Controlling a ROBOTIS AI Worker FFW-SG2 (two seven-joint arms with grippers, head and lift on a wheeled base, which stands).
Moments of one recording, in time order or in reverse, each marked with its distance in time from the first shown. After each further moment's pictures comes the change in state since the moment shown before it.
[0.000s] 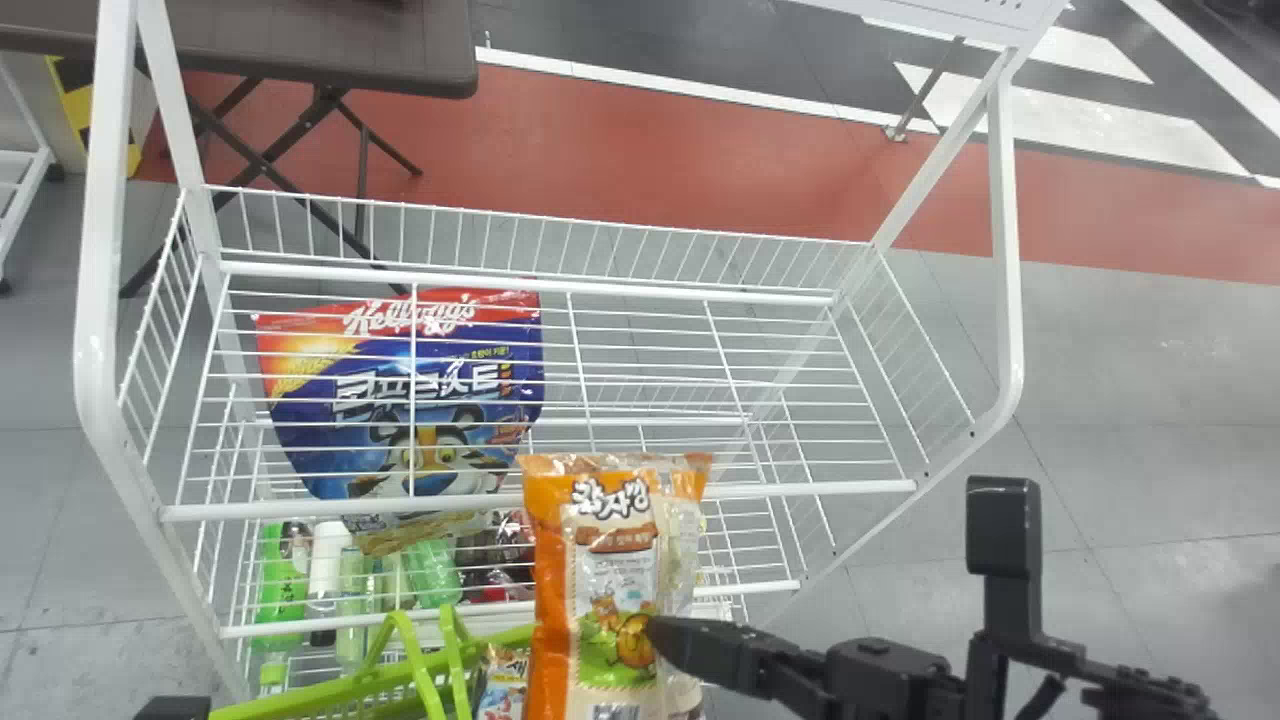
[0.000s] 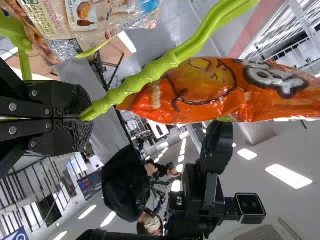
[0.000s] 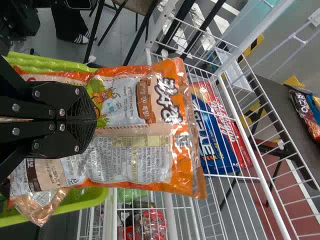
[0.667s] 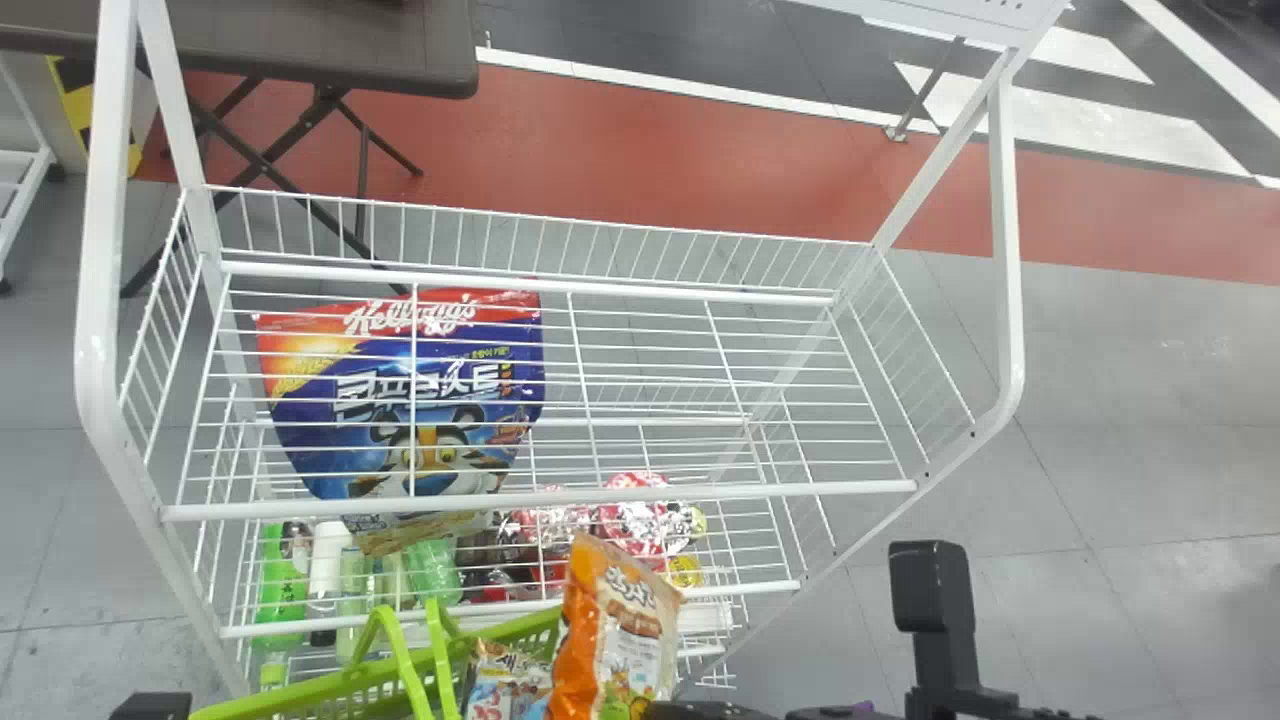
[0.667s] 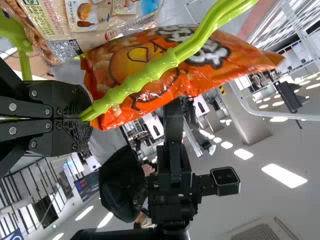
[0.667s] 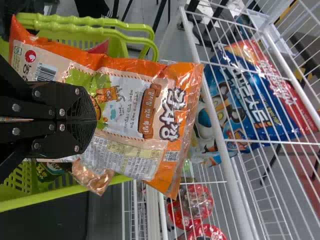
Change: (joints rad) left arm -0.002 0.002 0.021 -0.003 0.008 0.000 -0.014; right arm 0.044 -0.001 0.120 0.087 0.209 0.001 -0.041
